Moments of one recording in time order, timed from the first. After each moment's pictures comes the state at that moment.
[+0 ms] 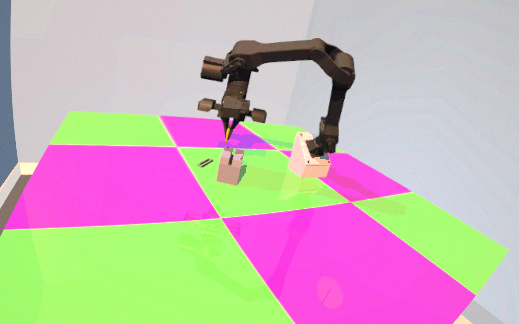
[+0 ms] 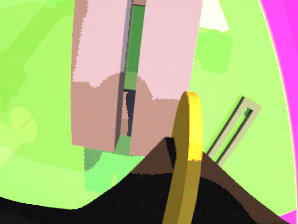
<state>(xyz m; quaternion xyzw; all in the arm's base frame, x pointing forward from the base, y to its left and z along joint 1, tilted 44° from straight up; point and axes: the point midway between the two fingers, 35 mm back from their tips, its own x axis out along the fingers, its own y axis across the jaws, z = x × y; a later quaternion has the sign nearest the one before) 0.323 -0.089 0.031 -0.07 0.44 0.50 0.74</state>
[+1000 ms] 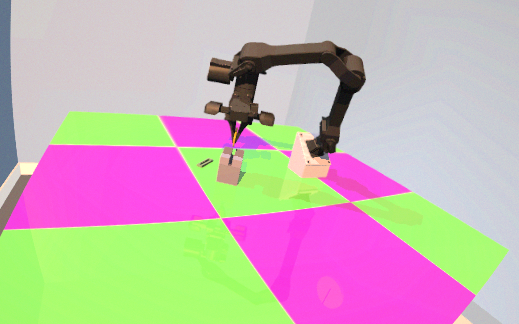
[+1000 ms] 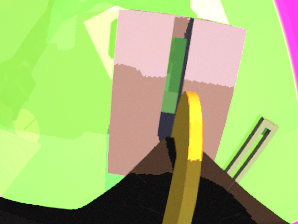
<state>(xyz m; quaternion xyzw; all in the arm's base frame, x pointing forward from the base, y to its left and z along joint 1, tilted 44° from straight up) 0.314 -0.069 0.047 -0.07 0.44 0.50 0.74</state>
